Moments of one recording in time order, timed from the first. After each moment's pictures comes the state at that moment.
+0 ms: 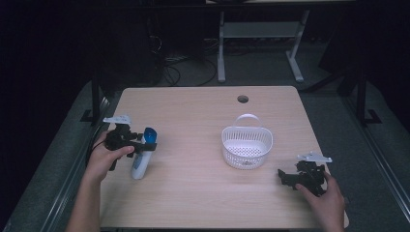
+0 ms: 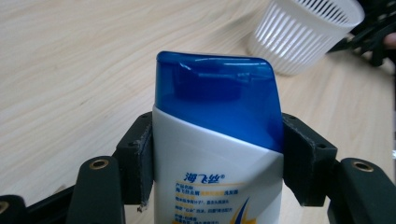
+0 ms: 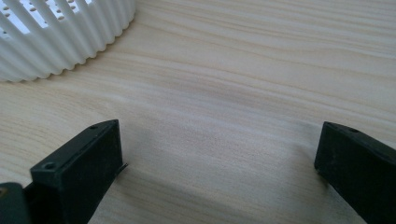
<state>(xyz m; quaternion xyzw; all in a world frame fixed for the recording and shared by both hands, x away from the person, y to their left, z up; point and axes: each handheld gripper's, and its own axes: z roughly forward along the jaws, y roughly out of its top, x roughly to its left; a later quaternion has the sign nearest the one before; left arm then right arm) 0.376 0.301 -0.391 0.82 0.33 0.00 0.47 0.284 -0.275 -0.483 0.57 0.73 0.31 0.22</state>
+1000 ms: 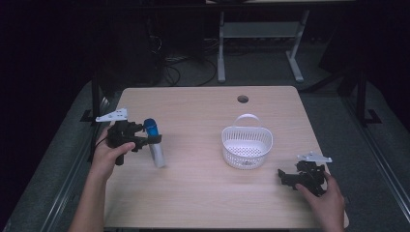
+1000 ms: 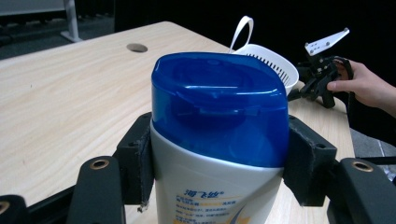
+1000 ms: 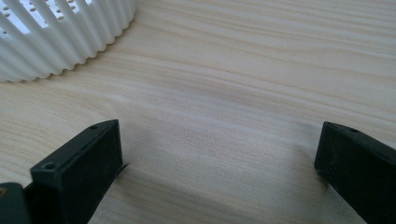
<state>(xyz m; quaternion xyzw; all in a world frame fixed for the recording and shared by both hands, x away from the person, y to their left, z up) 0.369 0.283 -0.365 0.79 0.26 0.03 0.56 0.284 -0.275 -0.483 0.57 0.73 0.31 0.22</state>
